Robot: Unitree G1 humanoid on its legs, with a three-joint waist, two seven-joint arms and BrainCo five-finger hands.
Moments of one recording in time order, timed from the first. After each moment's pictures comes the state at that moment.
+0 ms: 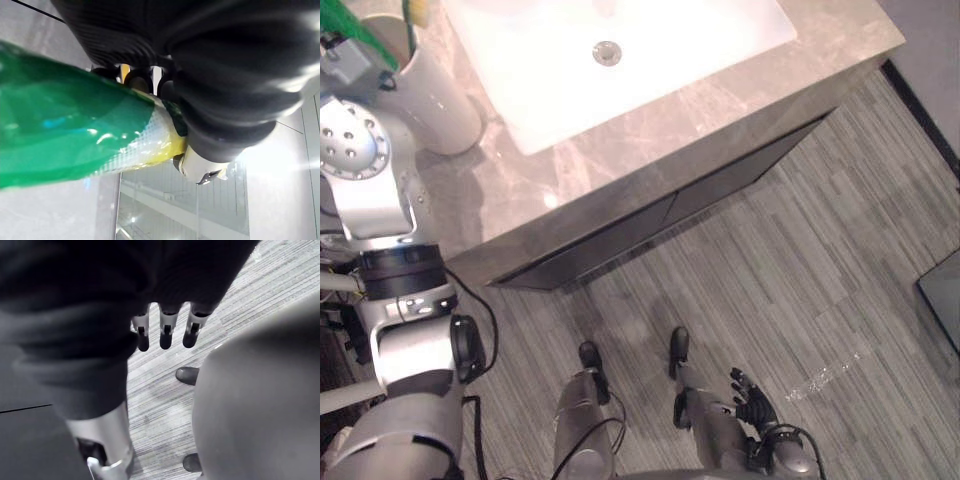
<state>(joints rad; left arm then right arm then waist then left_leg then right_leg) -0.92 0.60 0.32 0.16 -0.16 -0.28 0.54 0.24 -0.14 0.14 0.55 0.13 -0.17 0.02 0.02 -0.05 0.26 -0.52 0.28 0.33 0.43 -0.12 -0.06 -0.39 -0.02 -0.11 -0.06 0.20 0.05</state>
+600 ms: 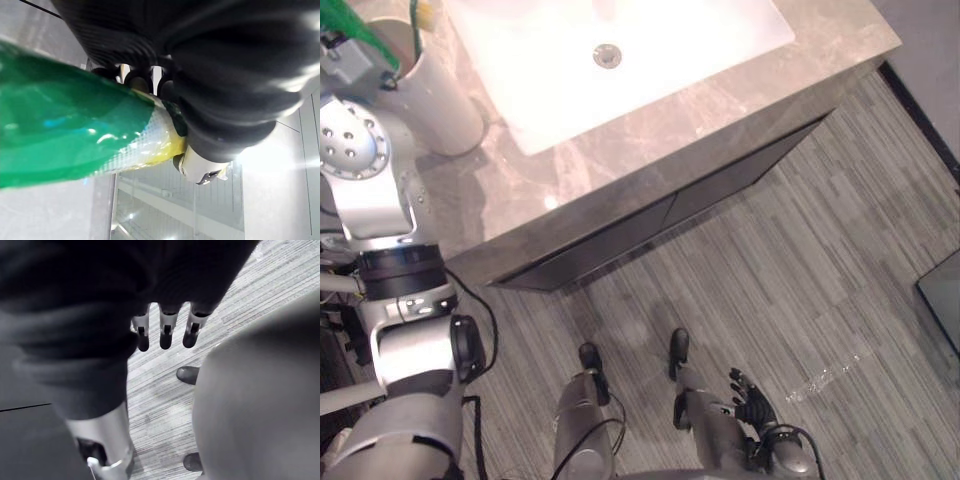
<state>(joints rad) -0.92 0.60 0.32 0.16 -0.16 -0.28 0.53 0.24 -0.14 0.15 0.55 0.13 -0.17 0.02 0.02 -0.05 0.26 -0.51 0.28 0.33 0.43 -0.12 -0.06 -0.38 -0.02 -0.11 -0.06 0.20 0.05</state>
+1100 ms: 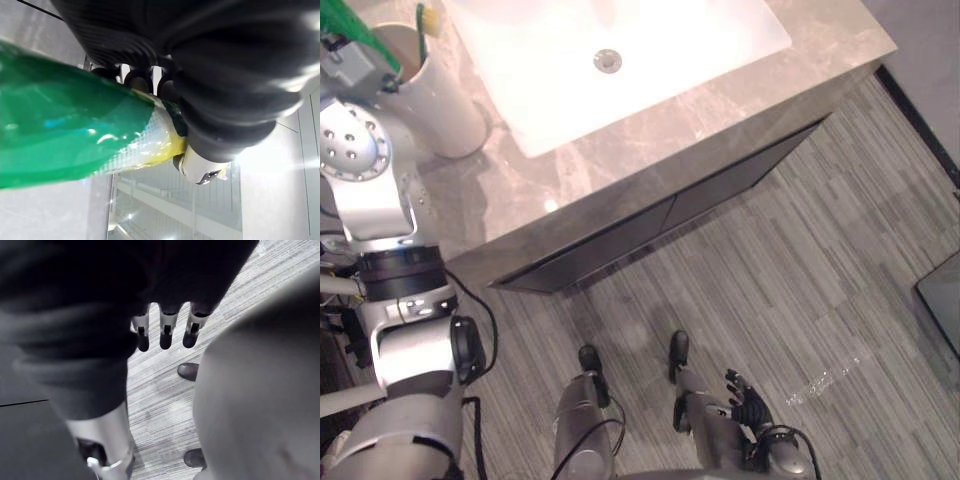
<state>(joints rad) -0.91 0.60 0.32 0.16 -0.16 -0.28 0.52 0.24 -0.13 0.16 0.56 0.13 -0.17 0.02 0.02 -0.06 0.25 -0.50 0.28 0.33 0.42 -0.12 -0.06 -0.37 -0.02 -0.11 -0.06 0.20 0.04</state>
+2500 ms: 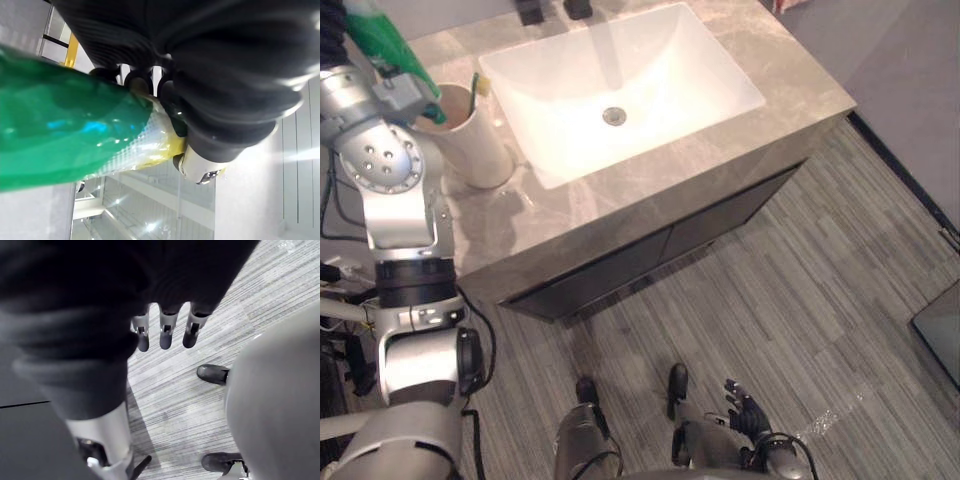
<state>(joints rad) -0.86 0.58 0.24 0.17 -0.16 -0.28 0.48 0.24 -0.12 0.17 0.62 0.12 -0.17 0.02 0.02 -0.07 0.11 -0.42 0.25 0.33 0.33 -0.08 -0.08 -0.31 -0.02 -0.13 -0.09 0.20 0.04</state>
